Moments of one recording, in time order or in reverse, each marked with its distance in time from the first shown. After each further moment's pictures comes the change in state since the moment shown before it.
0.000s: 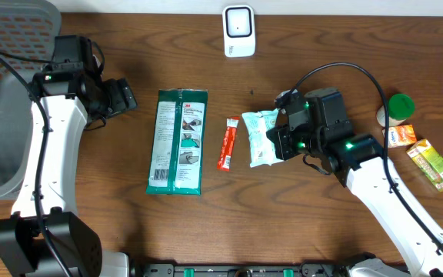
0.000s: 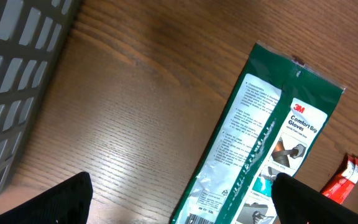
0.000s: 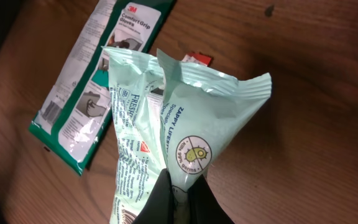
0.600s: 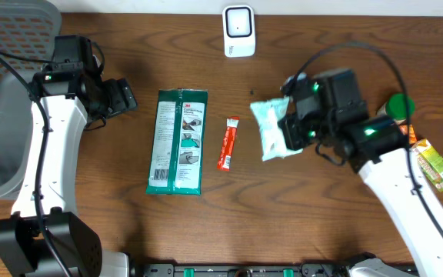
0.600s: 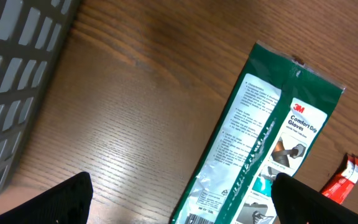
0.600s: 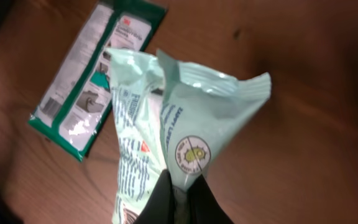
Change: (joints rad) left arm 0.000 0.000 0.000 0.000 0.000 0.000; right arm 0.000 0.007 0.348 -0.373 0.107 -0.090
